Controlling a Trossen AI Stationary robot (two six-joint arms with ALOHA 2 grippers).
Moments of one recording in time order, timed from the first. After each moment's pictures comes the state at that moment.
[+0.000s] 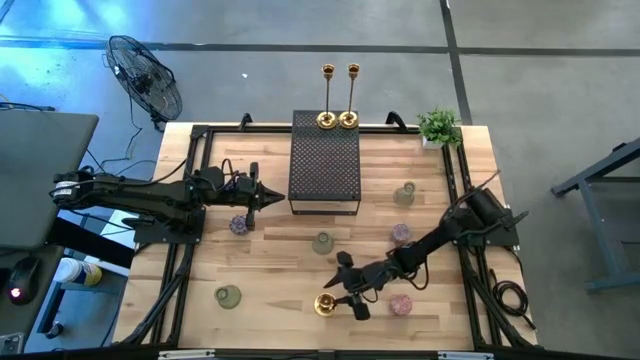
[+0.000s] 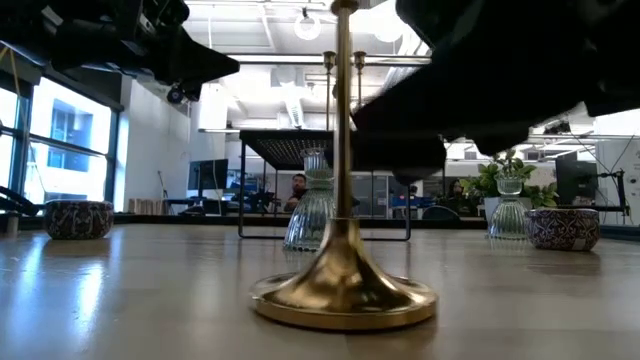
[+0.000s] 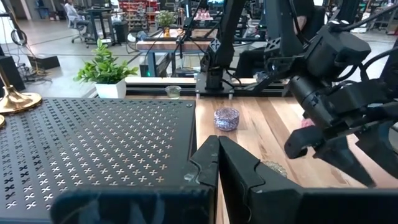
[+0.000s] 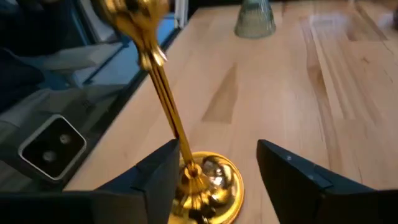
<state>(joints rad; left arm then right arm) 0.12 0.88 0.33 0.51 0.09 0.01 0.49 1.97 0.82 0.81 0.12 0.24</state>
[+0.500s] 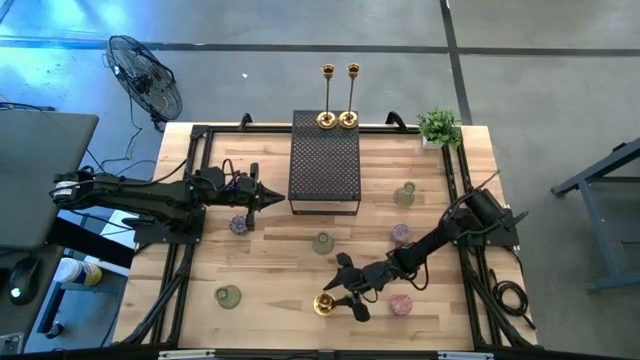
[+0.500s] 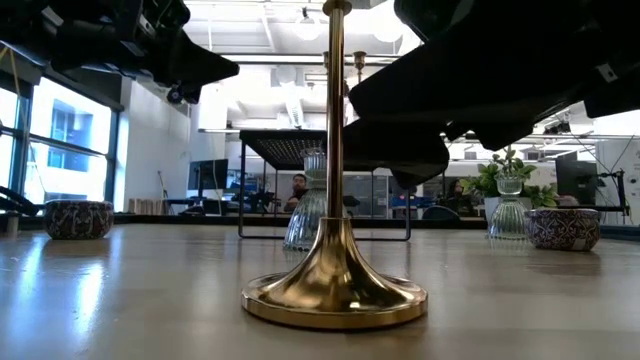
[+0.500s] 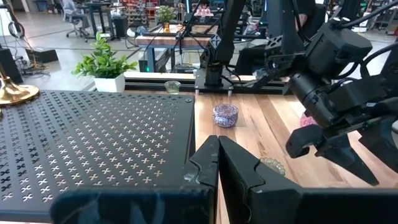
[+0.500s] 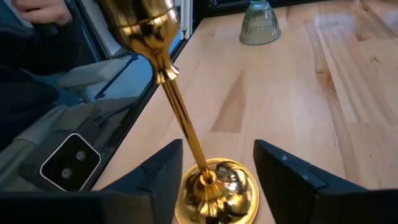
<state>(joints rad) 0.12 0.88 0.33 0.50 0.09 -0.01 0.50 1.98 0.82 0.84 0.11 0.31</state>
